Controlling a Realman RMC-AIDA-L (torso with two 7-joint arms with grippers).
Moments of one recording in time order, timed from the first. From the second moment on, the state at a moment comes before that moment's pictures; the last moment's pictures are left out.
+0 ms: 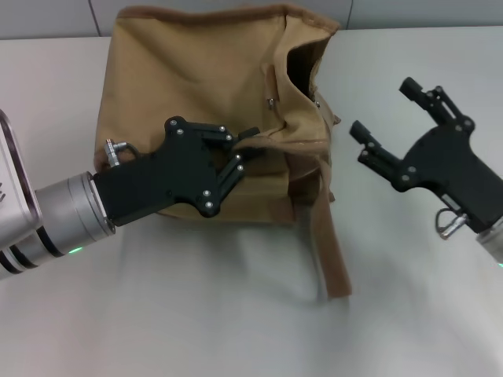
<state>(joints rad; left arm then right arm) -0.52 -2.08 1.11 0.25 1.29 1.59 -0.48 0.46 2.09 -0.64 0.08 -1.32 -1.58 0.11</state>
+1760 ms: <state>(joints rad) -0.53 -2.08 1.11 0.21 1.29 1.62 -0.47 0.52 2.09 -0.42 0.30 -1.46 -1.50 -0.36</state>
